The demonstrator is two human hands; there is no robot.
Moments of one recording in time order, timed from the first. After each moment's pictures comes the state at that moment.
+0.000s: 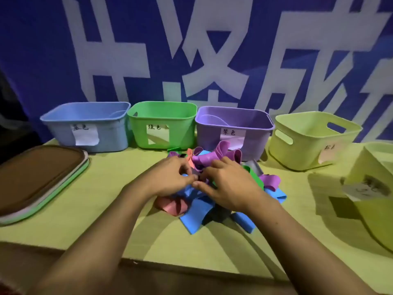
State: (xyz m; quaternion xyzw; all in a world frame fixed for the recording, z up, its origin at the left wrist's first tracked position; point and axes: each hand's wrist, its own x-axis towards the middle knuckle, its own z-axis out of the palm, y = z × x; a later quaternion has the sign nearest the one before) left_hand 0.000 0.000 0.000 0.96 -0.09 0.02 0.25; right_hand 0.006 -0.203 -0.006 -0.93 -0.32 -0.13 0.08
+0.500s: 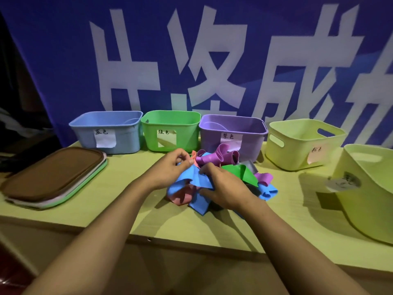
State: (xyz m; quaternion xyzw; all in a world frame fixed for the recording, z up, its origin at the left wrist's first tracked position) left_hand -0.038 0.007 0.010 0.88 -0.11 0.08 0.46; right_hand -0.030 -0.201 -0.008 -0.94 -0.29 -0.05 0.19
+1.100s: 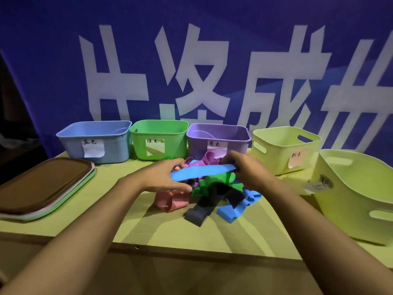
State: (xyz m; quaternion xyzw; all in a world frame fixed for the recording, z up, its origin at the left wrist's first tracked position) left_hand -0.038 0.003 0.036 0.95 -0.15 -0.02 0.27; right_hand -0.002 -0.287 0.043 -0.95 -0.23 -0.11 0.19
